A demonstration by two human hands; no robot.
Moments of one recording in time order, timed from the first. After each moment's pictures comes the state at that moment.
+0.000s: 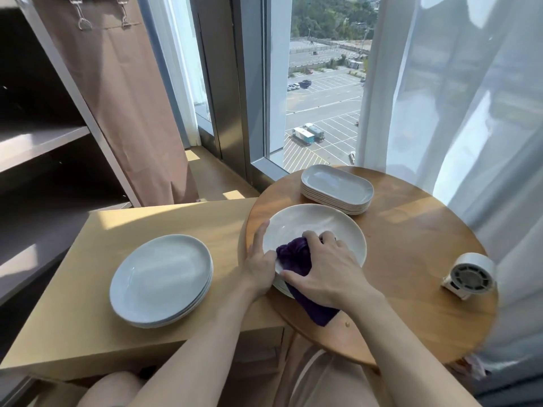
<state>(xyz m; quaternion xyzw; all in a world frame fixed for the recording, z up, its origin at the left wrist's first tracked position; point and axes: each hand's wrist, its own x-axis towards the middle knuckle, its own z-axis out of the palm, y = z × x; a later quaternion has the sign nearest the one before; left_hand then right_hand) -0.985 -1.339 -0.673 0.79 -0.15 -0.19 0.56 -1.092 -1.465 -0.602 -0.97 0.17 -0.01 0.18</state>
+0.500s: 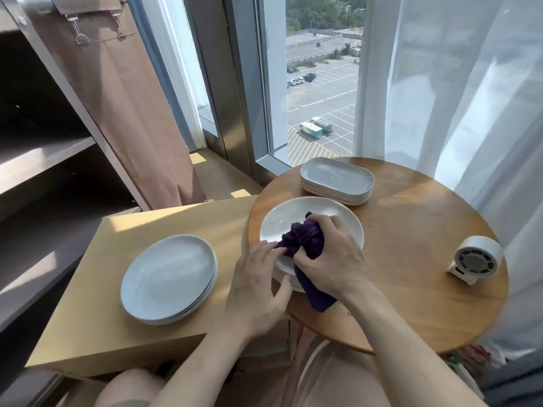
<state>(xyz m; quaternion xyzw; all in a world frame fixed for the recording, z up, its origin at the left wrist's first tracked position) -1.044 -1.301 -0.651 0.87 -0.37 0.03 0.32 -1.094 -1.473 -0.624 -0.89 0.18 -0.23 0.34</state>
